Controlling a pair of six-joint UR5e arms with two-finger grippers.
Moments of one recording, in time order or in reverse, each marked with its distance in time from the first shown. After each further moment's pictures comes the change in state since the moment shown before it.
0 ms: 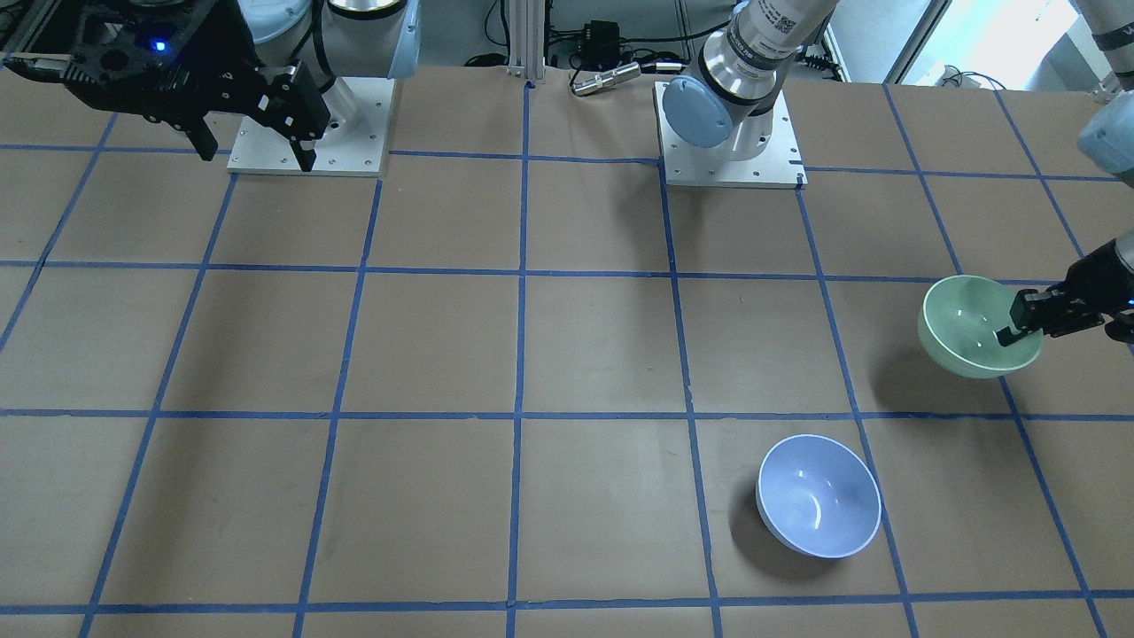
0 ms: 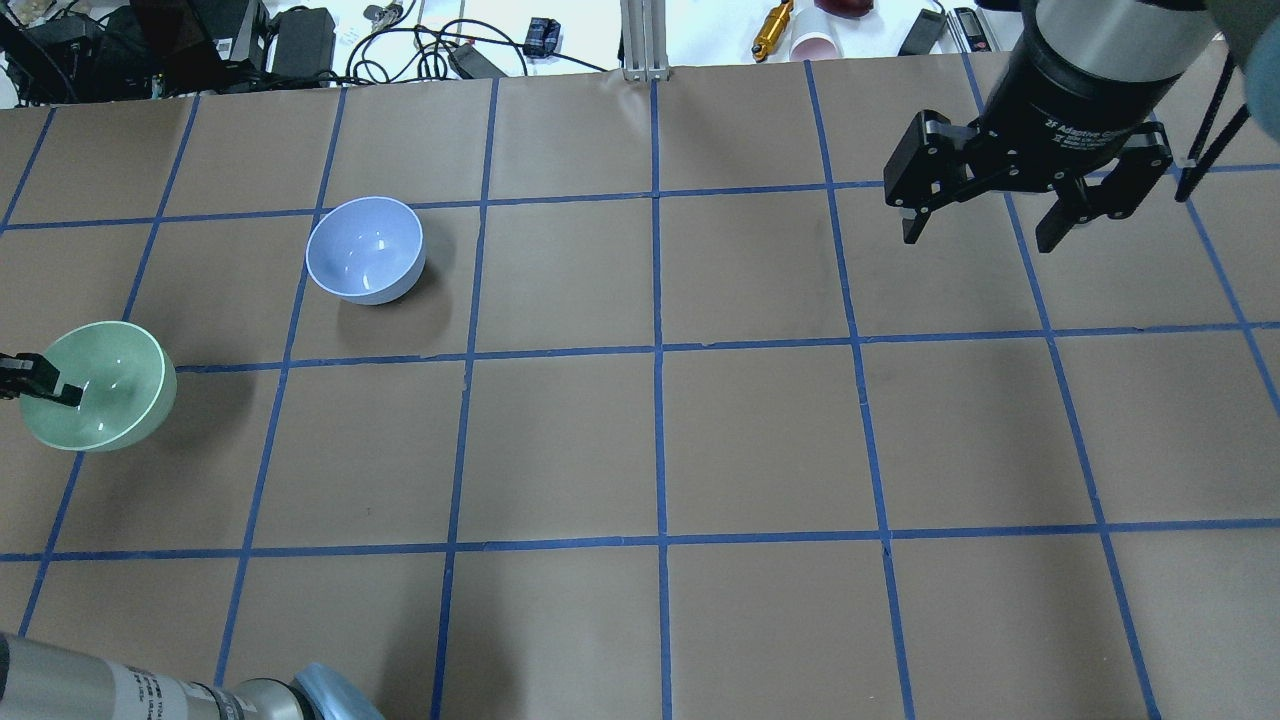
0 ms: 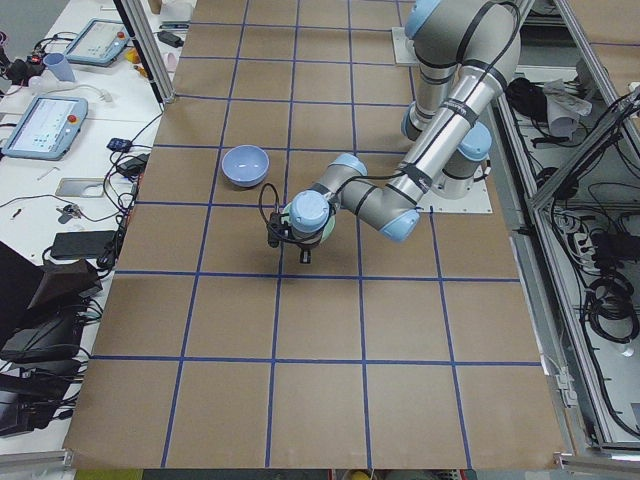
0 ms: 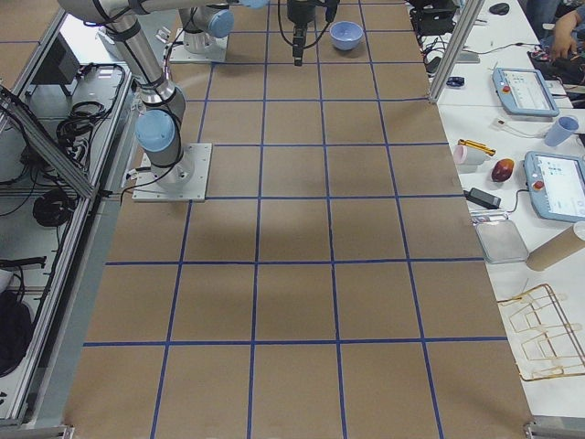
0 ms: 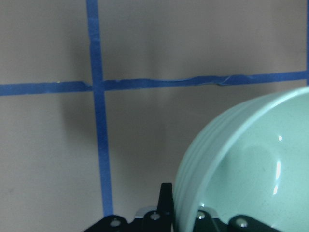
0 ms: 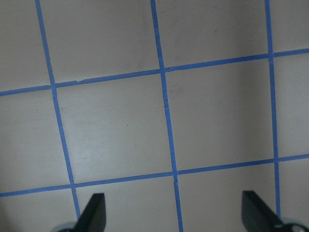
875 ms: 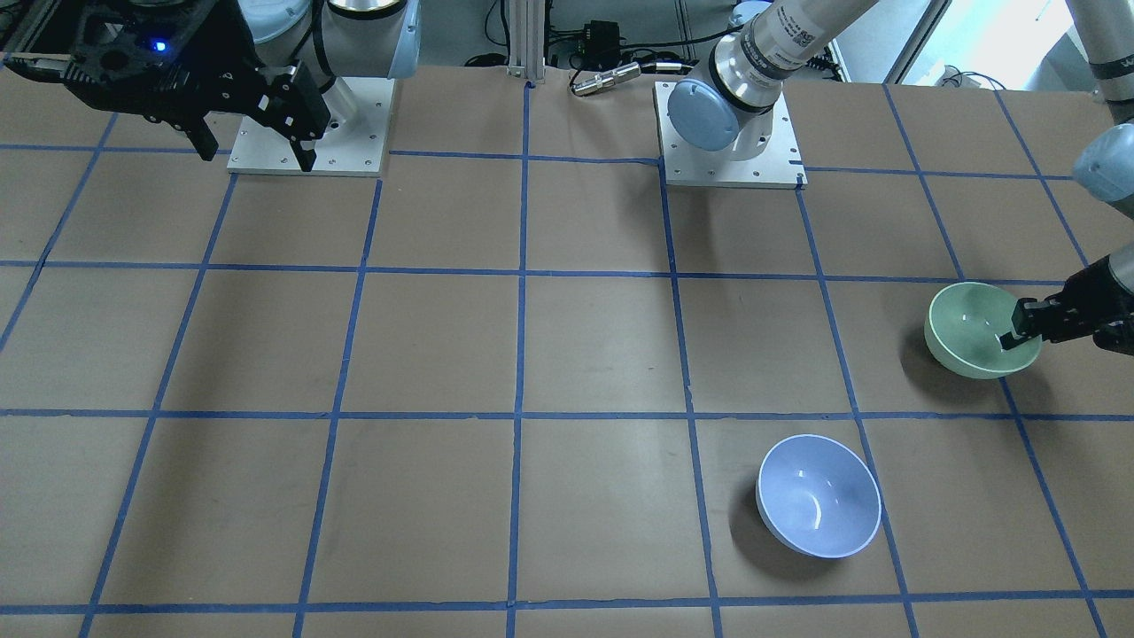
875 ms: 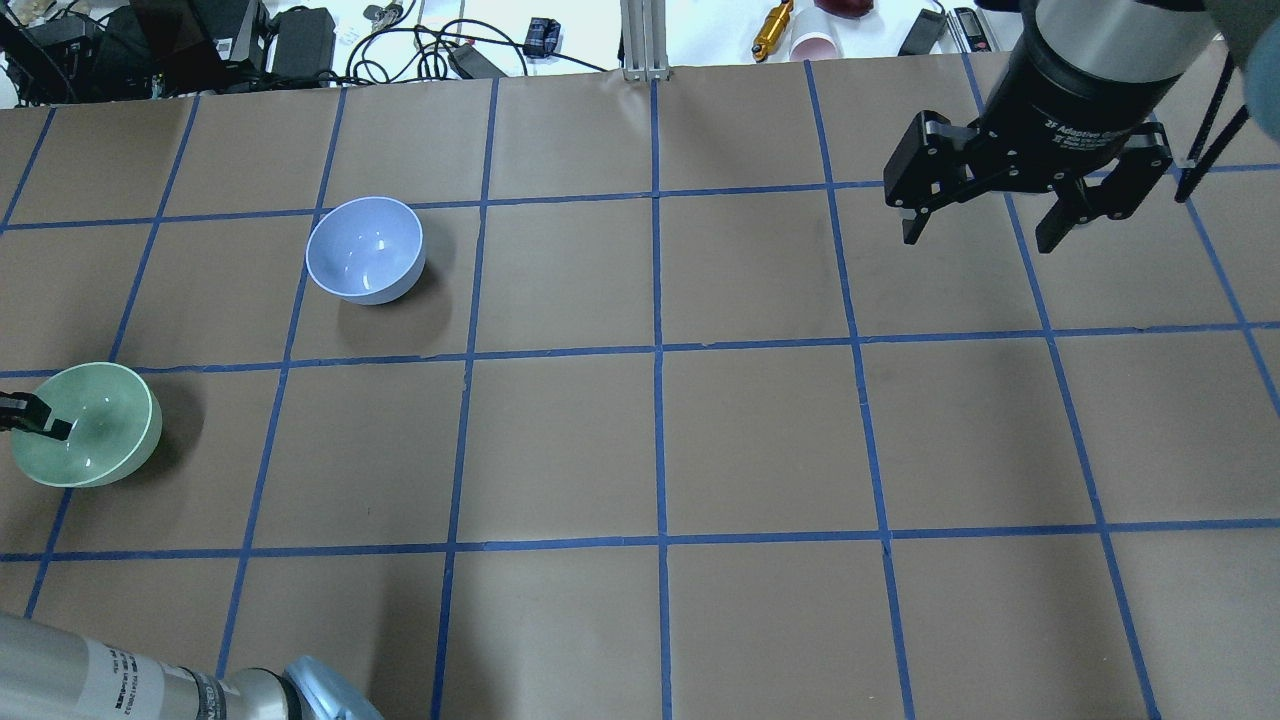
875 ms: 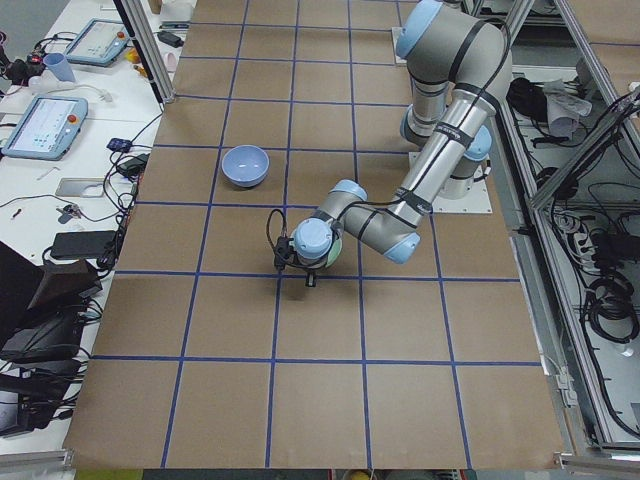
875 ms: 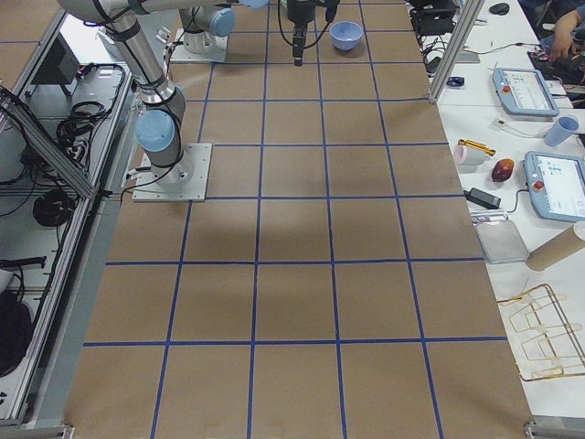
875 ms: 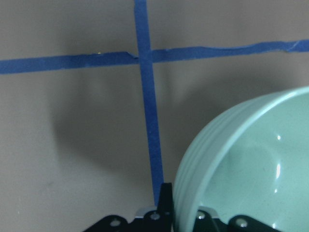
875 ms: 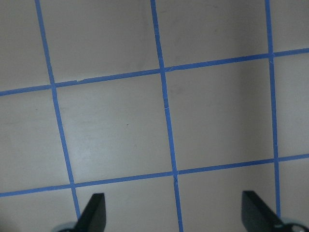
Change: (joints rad) left arm 0.062 -0.108 -0.001 0.101 0.068 0.112; right arm 0.000 0.000 0.001 0.000 0.000 0.000
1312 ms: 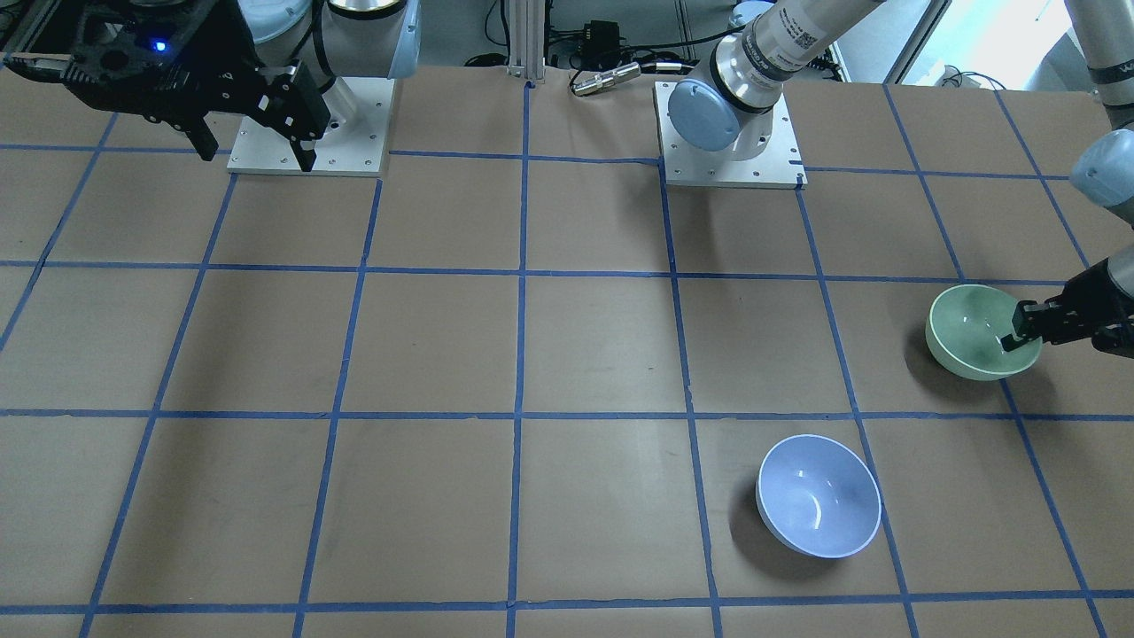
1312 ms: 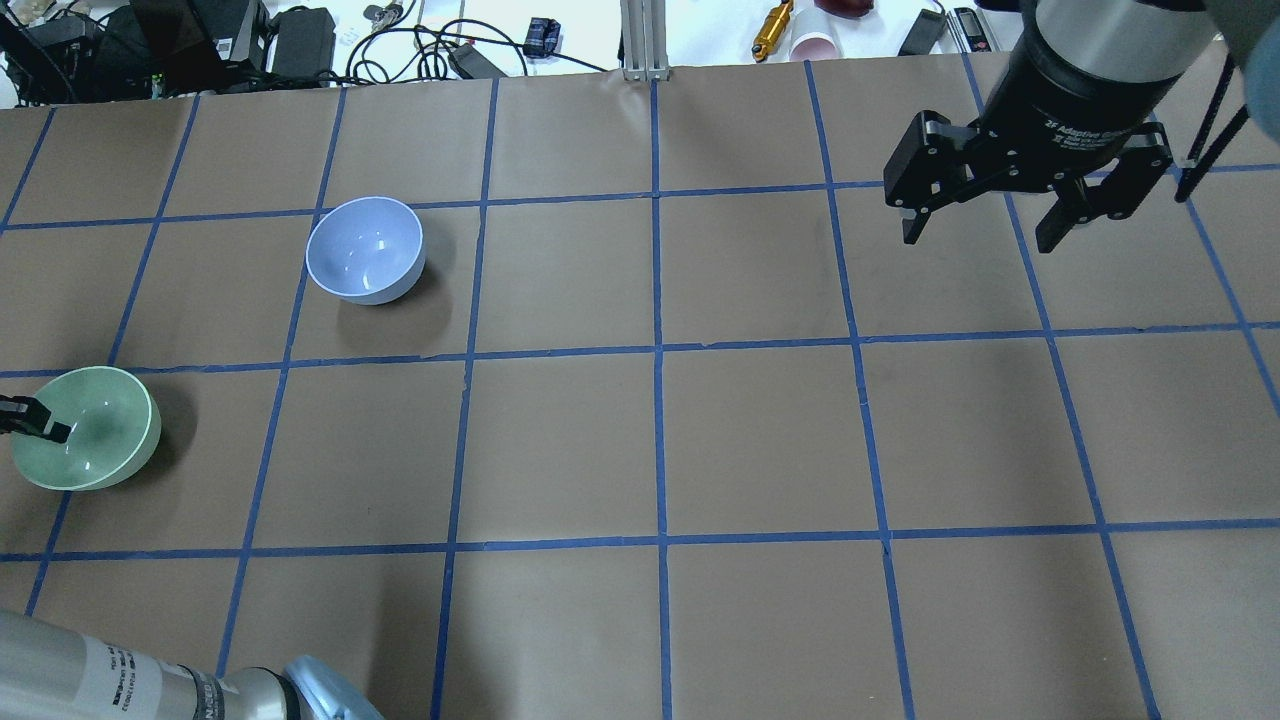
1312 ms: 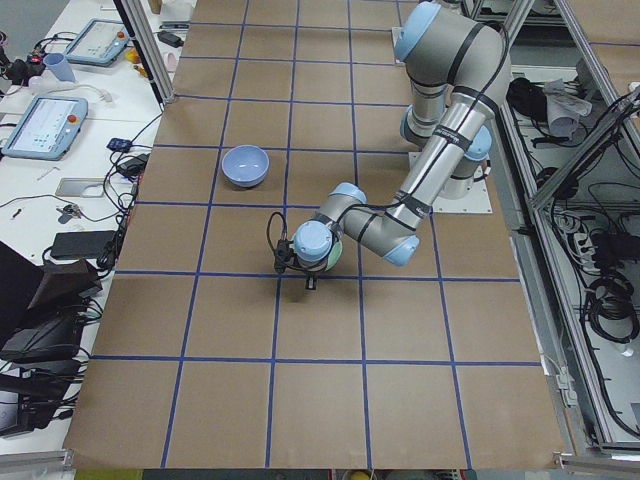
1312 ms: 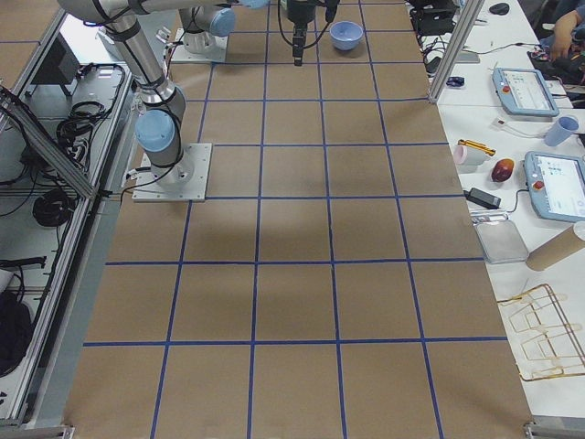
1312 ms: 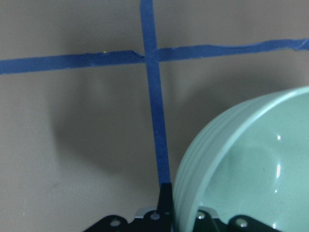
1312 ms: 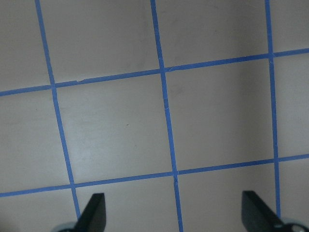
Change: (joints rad) left arm 0.004 -0.019 0.000 0.030 0.018 0.010; right arm 0.000 0.000 0.000 0.000 0.000 0.000
